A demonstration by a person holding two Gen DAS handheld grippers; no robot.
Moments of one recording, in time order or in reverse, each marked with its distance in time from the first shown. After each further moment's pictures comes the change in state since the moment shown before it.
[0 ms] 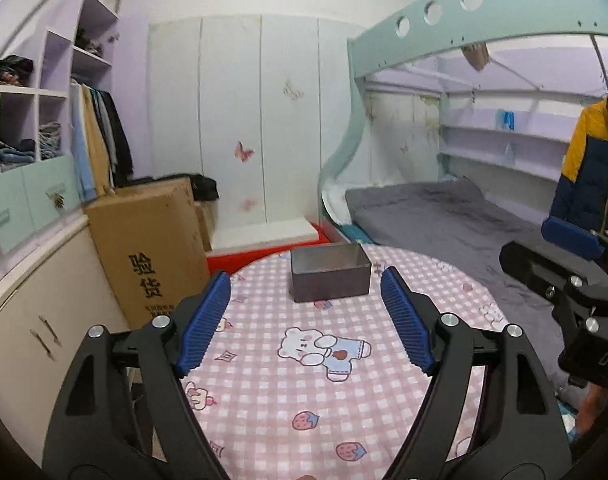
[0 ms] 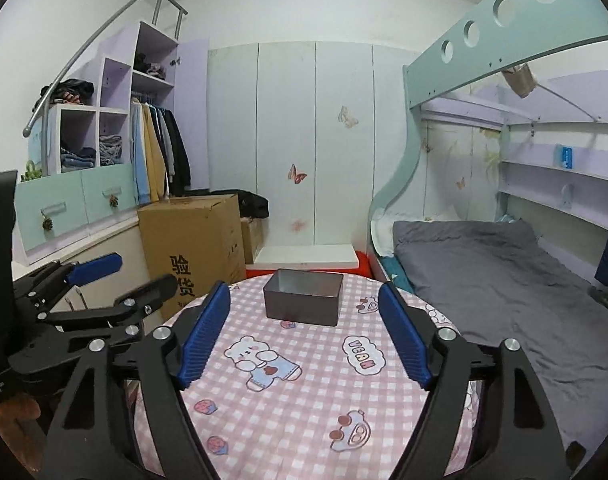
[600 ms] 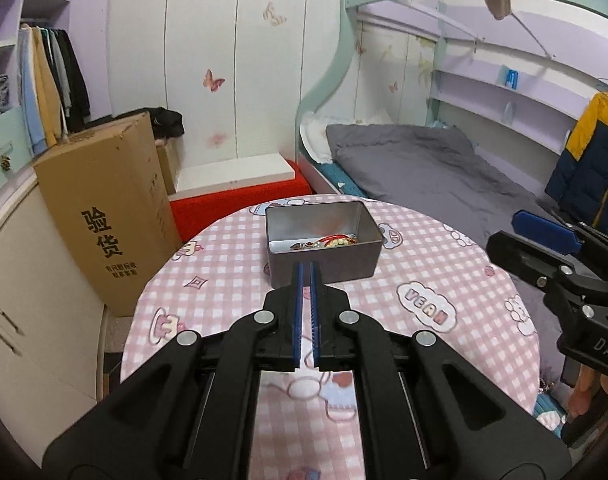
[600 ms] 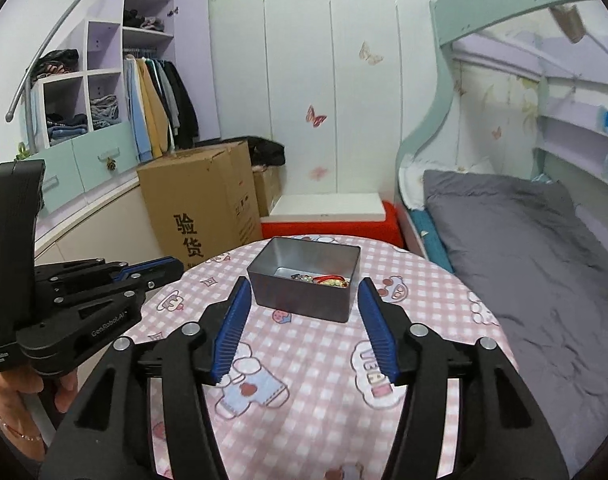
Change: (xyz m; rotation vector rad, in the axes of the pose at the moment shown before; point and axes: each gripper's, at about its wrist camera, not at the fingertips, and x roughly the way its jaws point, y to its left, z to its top) left arm 0.156 0.016 0.007 -0.021 0.276 -0.115; right arm 0.129 -0.032 0.012 0.013 0.217 0.097
